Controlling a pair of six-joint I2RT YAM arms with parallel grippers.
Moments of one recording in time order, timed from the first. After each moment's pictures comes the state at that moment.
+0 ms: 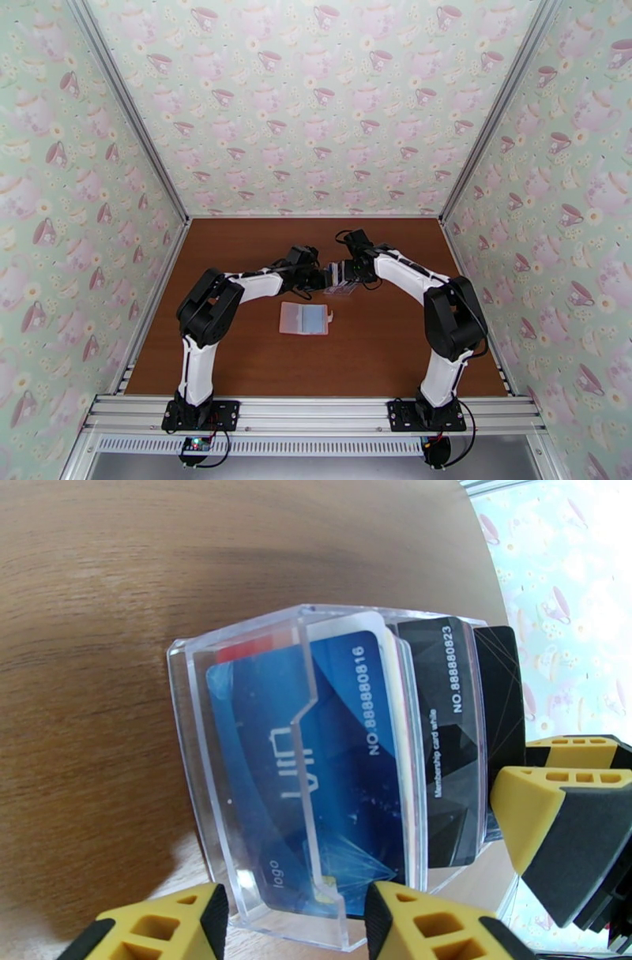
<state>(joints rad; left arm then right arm) -0.60 2.06 1.28 -0.02 0.38 -0.71 0.46 1.84 1.37 -0.69 0.16 0.40</state>
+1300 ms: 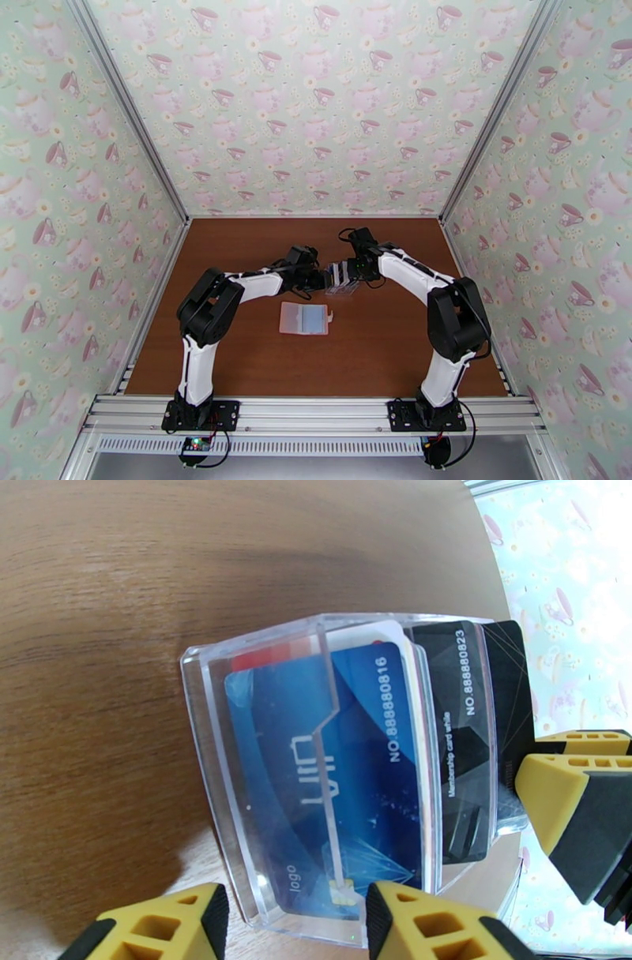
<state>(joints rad) -0.59 2.06 1.28 -0.02 0.38 -0.71 0.42 1.82 1.37 -0.69 0.13 0.37</state>
